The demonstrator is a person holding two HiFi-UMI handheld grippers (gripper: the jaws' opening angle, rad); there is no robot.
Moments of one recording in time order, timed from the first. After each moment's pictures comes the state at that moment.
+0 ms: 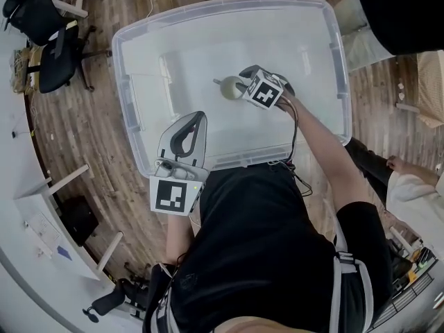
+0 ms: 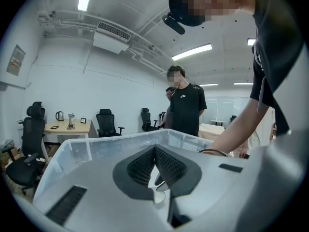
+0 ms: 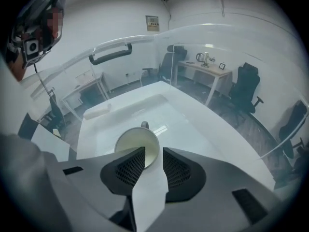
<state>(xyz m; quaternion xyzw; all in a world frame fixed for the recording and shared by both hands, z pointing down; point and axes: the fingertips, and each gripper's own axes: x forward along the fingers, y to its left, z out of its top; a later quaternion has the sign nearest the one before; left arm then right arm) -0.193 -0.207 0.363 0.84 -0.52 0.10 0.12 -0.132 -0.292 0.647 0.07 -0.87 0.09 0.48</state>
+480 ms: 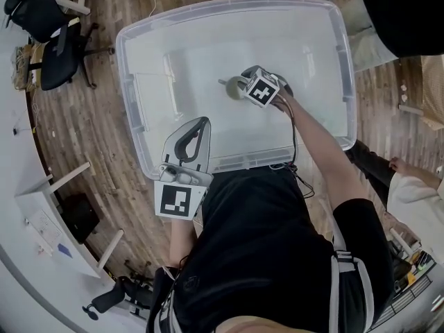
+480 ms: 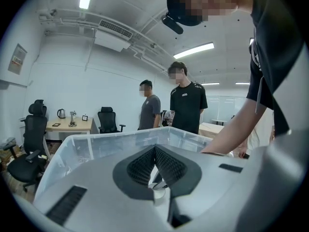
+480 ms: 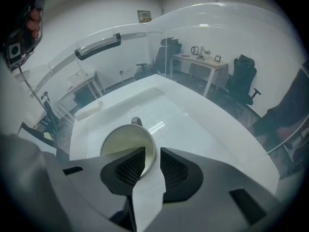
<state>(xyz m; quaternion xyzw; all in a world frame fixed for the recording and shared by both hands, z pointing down) -0.200 -0.198 0.370 0.83 -0.52 0.10 0.13 -0.142 -0.298 0.676 0.09 -0.85 0.11 0.50</state>
